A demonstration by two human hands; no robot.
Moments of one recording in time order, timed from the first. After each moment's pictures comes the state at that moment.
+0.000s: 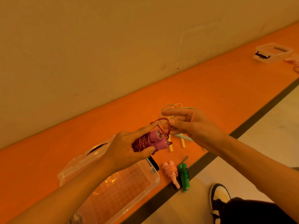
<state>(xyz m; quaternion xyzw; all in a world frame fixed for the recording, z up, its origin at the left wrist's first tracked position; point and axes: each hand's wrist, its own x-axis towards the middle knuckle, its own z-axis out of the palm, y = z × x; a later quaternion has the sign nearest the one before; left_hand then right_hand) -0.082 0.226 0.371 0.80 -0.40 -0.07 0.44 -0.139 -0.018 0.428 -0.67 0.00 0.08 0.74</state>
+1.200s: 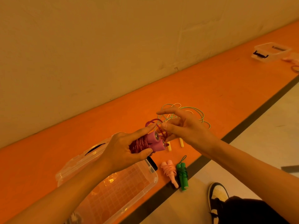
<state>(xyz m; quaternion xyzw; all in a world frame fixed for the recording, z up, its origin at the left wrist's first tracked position) -0.081 0.229 0.367 0.82 -0.42 -0.03 0.40 -0.146 -0.007 0.425 -0.74 -0.02 0.05 0.67</state>
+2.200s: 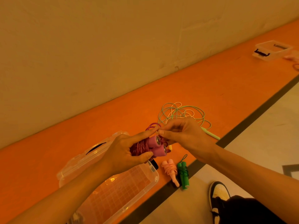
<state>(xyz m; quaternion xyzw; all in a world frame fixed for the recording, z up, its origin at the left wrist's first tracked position) -0.090 0.229 0.367 0.79 -0.40 -0.10 0.46 -0.152 0.006 0.414 -0.72 0.01 0.03 0.69</state>
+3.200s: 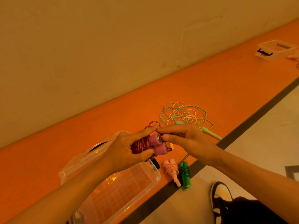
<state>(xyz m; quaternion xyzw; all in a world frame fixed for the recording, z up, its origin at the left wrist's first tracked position) -0.089 0.230 0.373 0.78 -0.39 -0.12 0.47 -0.159 0.002 0.406 -0.75 -0.09 0.04 0.65</state>
